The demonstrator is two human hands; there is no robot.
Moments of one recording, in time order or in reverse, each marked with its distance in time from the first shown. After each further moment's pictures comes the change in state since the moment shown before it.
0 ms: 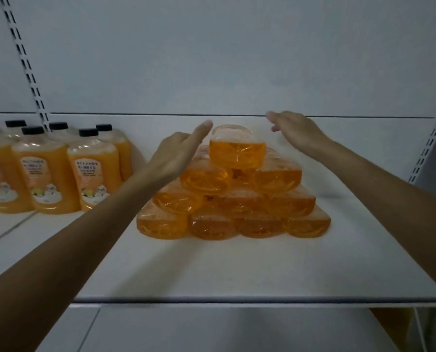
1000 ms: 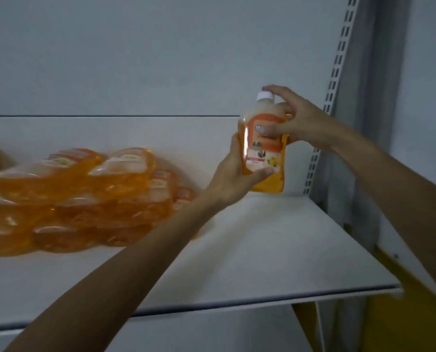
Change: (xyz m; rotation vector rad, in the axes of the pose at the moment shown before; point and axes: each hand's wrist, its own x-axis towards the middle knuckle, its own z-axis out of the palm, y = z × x) left_hand 0.012 0.173 0.264 -0.339 -0.192 0.252; right_hand -0.024 0.155 -0.194 0.234 -0.152 -0.123
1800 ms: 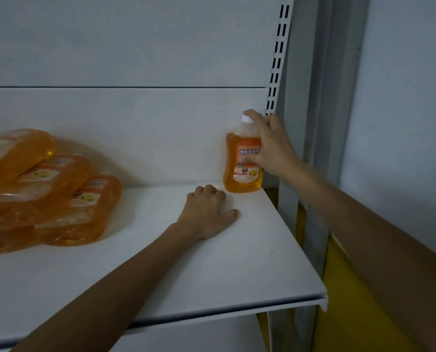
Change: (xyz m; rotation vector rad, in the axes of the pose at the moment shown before) left_hand 0.022 -0.071 0.134 0.861 -0.331 -0.240; right_hand 0.001 0.172 -0.033 -0.498 0.214 -0.046
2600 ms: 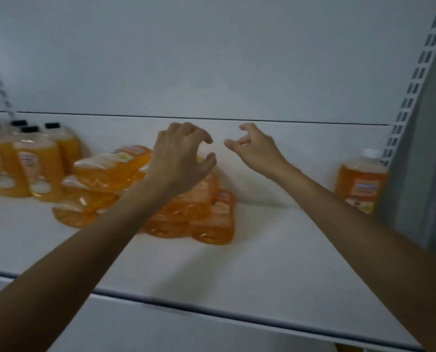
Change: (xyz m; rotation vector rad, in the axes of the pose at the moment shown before) left_hand -0.129 -0.155 -0.180 0.215 0.660 -0.152; right_hand 0.043 -0.237 0.071 0.467 -0.210 -0.011
